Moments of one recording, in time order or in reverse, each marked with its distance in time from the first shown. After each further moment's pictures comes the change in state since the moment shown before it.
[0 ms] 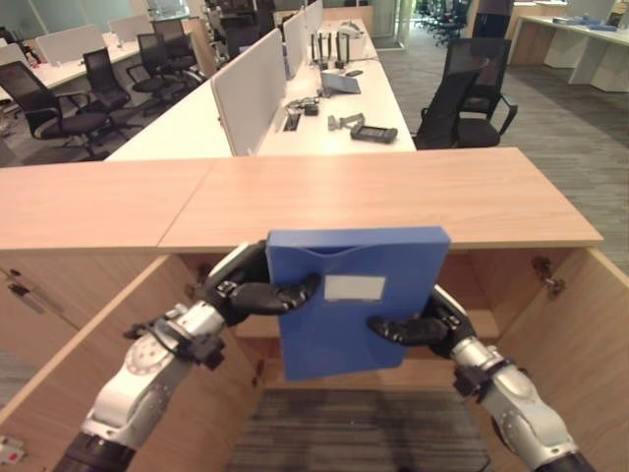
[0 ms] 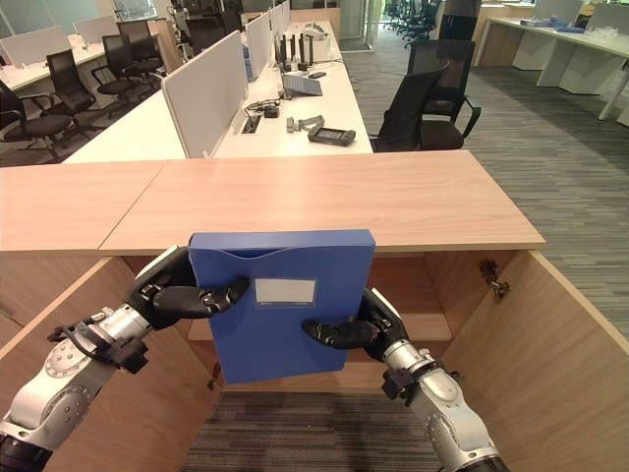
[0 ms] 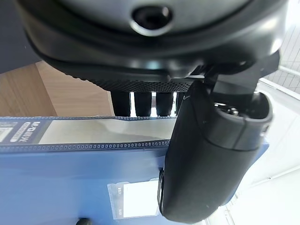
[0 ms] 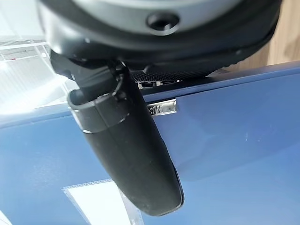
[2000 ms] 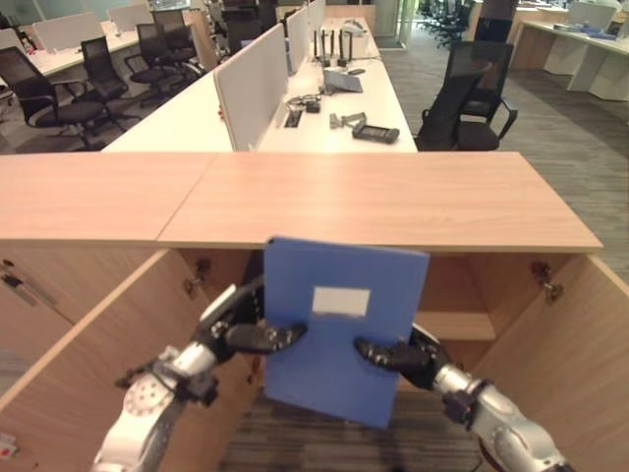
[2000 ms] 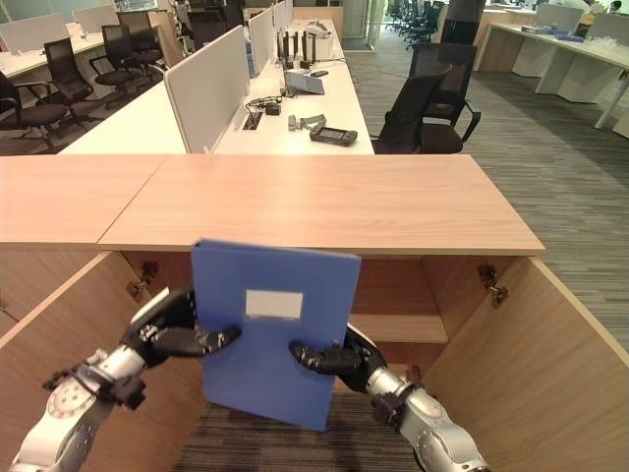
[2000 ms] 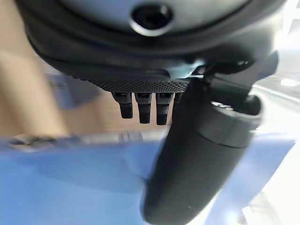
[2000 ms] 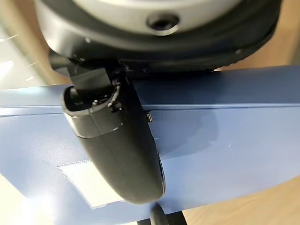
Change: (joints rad) left arm 0.262 -0.161 0.094 0.238 0.294 -0.036 -0.093; right arm 0.101 0.002 0.107 0.146 0.101 0.123 0.109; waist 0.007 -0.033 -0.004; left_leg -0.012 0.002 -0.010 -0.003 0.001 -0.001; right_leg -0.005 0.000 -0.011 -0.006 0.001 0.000
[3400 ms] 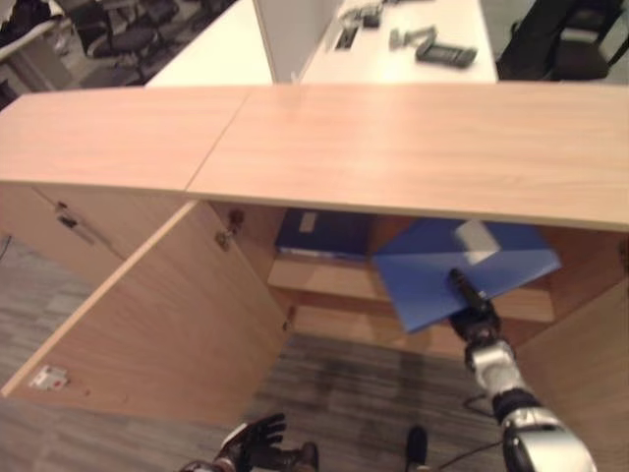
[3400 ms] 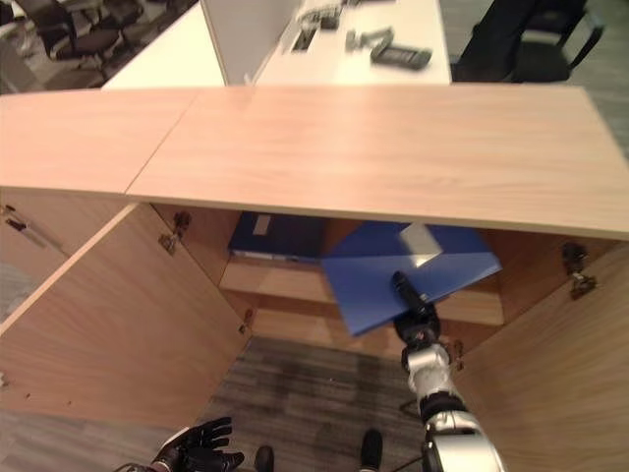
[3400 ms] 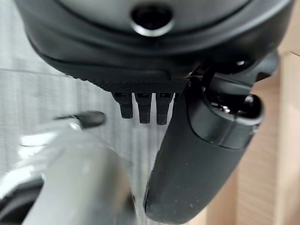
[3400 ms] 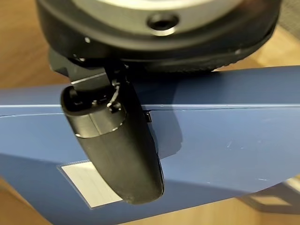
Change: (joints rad) left arm -0.107 -0.240 -0.229 0.747 0.167 -0.016 0.207; right arm -0.675 0.169 -0.430 0.855 0.493 -0.242 -0.353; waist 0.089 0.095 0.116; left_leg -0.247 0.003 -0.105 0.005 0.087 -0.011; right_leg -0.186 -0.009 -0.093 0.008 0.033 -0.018
